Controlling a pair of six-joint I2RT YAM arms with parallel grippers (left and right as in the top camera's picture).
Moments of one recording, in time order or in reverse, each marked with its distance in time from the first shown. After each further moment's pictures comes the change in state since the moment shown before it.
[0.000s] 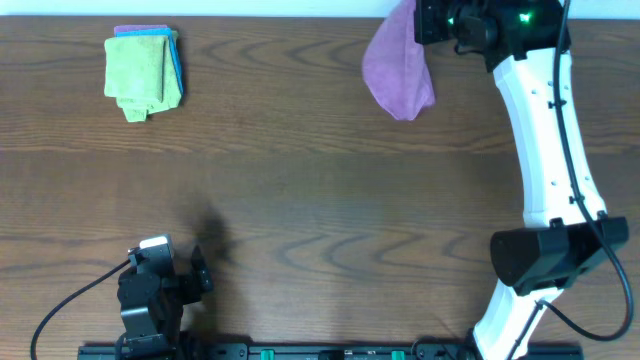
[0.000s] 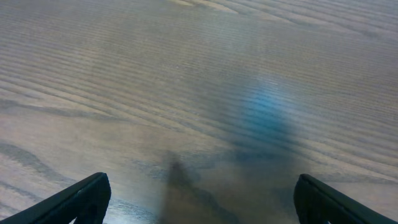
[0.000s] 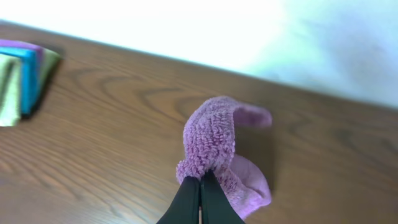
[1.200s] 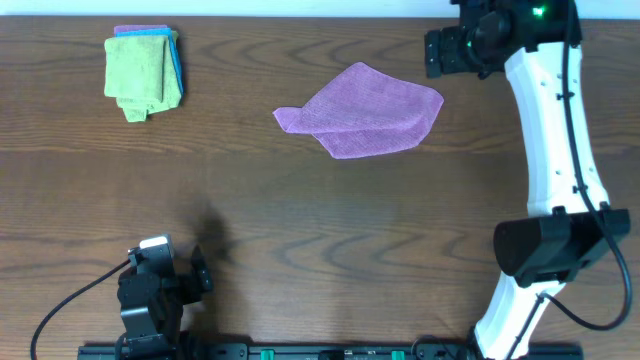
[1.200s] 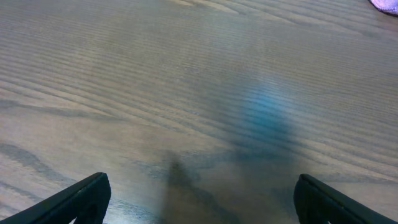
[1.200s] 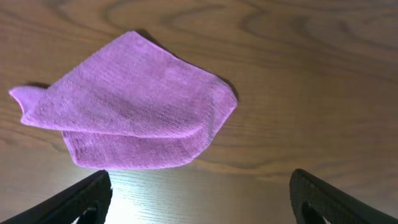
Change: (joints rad) left arm 0.000 0.000 0.000 0.000 0.000 0.000; right arm -0.058 0.039 -0.003 -0.314 0.179 -0.007
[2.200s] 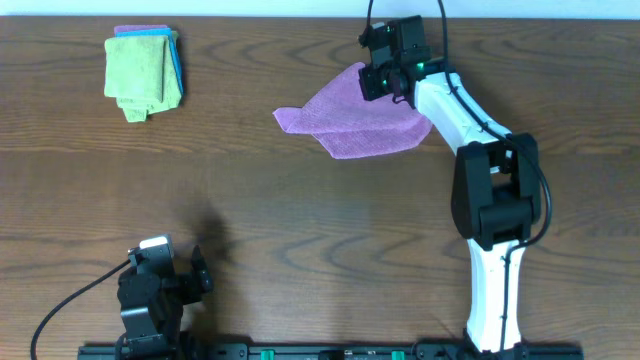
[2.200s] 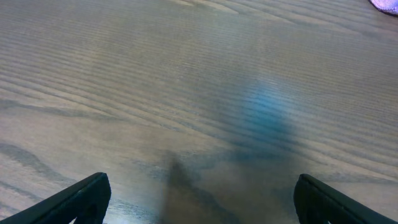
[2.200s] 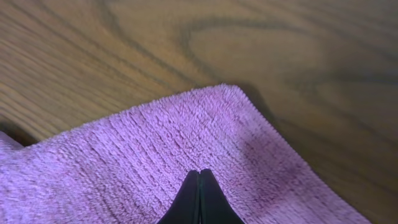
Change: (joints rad) left arm 0.000 0.000 0.000 0.000 0.000 0.000; right arm 0.123 0.290 -0.404 0.861 -0.208 -0.087
